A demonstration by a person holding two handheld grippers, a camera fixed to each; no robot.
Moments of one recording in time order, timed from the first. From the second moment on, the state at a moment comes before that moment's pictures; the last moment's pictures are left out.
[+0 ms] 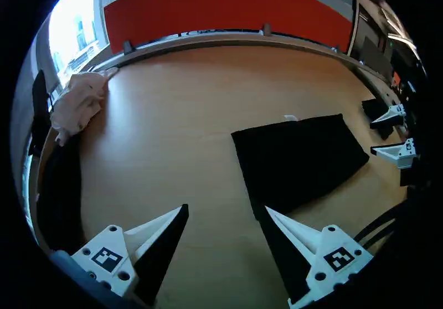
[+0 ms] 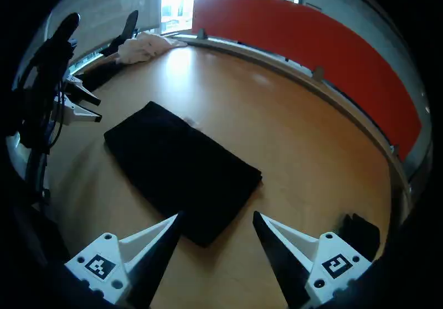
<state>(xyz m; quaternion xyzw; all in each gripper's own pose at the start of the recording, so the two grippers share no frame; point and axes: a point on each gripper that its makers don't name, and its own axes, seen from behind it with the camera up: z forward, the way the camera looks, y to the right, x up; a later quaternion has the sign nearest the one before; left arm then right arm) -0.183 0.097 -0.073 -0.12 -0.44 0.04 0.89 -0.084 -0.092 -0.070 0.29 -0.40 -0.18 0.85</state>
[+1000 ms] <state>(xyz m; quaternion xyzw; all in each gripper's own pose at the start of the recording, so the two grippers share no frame) -0.179 0.065 -0.112 -0.07 -0.45 0.01 0.89 -0.109 -0.087 -0.102 0.34 -0.43 -0.21 0.81</state>
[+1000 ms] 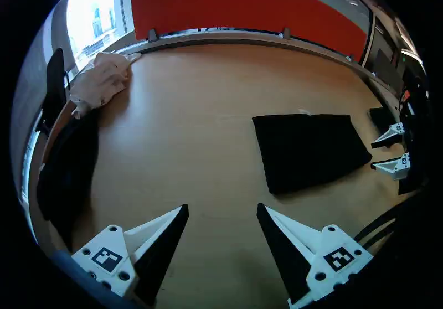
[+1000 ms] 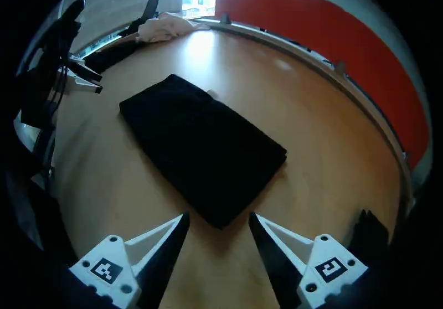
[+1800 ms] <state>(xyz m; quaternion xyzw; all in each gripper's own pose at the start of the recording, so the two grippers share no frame) -0.178 0.054 -0.118 -0.06 -0.45 0.01 0.89 -0.121 -0.083 -0.105 0.34 -0.46 -0.20 0.79</state>
